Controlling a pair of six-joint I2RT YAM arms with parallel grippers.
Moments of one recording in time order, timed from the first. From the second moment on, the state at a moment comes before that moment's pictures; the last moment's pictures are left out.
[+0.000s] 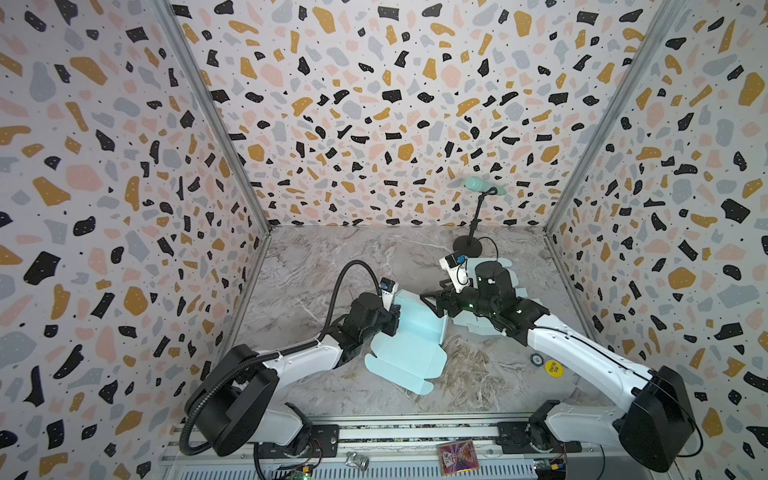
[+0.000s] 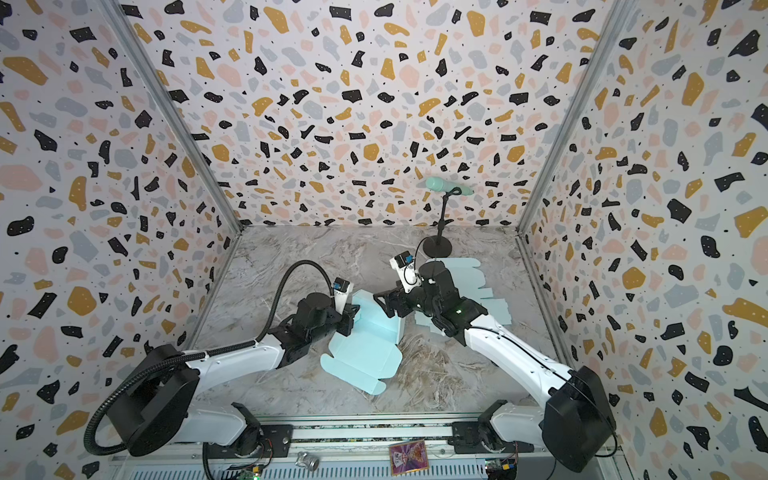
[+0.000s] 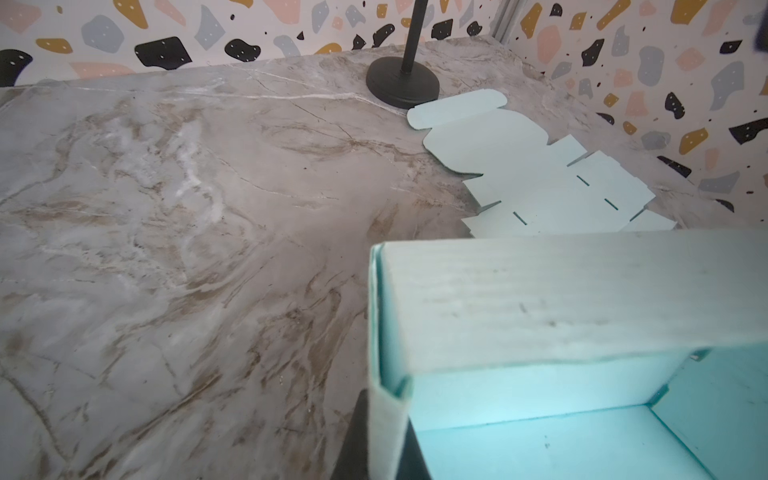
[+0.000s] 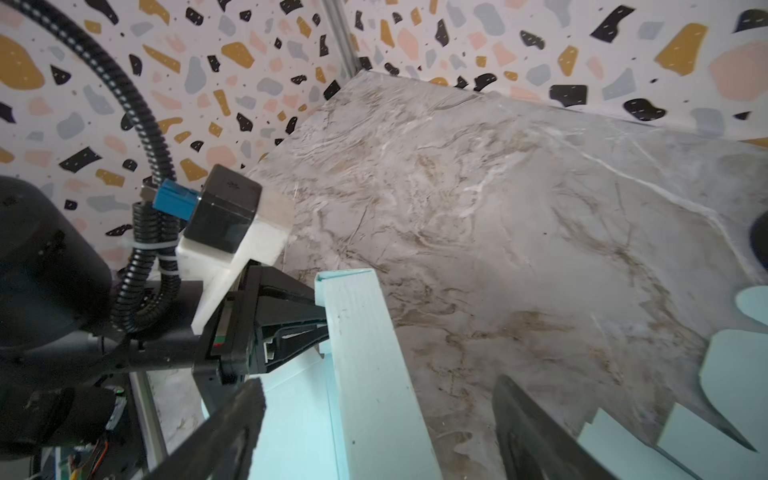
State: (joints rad) left arm -0.68 1.39 0.61 0.28 0.02 -0.19; right arm 0.63 1.27 0.92 -0.13 -0.35 0.15
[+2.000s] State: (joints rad) left arm -0.70 1.57 0.62 0.27 -0.12 -0.09; right arm 0.71 1.58 0.87 -0.12 -0.32 0.17
